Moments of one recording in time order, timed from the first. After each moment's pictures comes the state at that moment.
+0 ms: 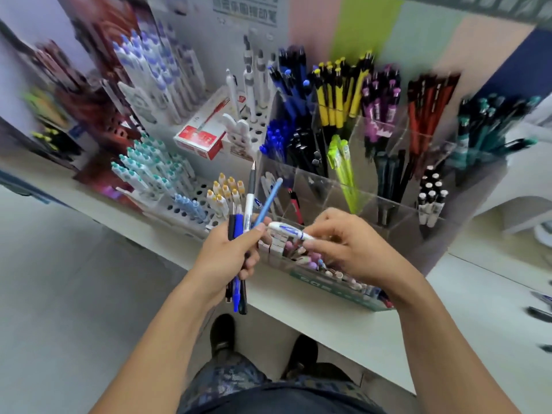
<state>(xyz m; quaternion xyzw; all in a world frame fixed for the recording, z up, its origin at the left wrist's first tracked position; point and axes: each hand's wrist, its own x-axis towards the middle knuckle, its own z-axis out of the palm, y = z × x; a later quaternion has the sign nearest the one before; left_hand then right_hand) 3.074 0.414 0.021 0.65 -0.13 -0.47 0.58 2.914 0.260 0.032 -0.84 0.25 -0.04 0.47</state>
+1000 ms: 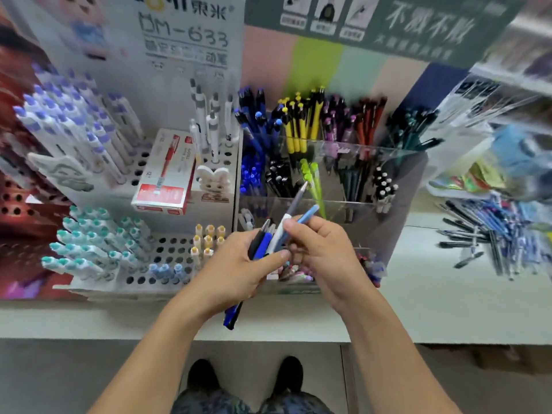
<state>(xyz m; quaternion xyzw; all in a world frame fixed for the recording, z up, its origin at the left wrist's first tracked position) 3.144 0.378 0.052 0.54 -0.45 -0.60 0.39 2.992 0.332 0.070 -0.47 0.52 -0.34 0.63</state>
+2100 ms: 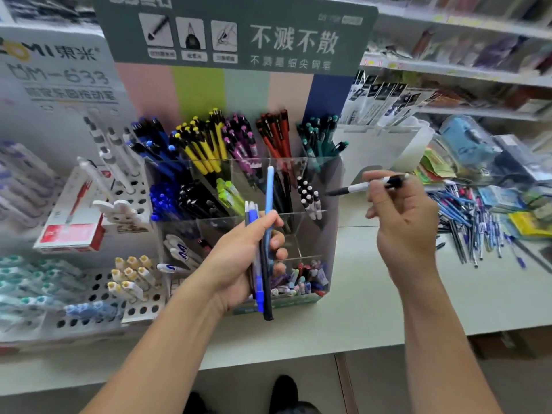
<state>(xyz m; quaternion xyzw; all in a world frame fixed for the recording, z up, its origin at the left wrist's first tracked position) 3.022 0.315 0.084 0.41 -0.20 -0.76 0.47 2.811 0.268 0.104 -0.59 0.51 -0.56 0.28</state>
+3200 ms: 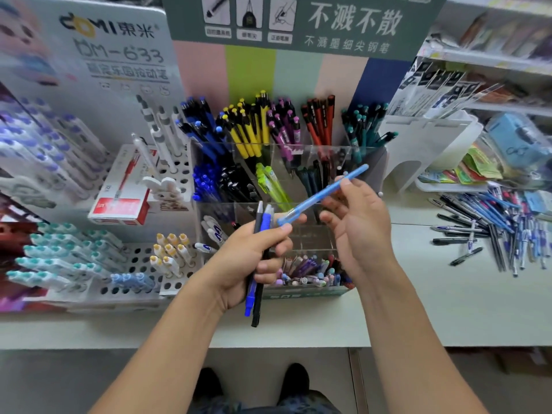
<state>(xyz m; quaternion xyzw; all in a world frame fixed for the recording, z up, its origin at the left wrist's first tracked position) 3.064 0.339 0.070 0.43 -0.27 -0.74 0.44 2.913 0.277 0.089 -0.32 0.46 -0.55 0.62</state>
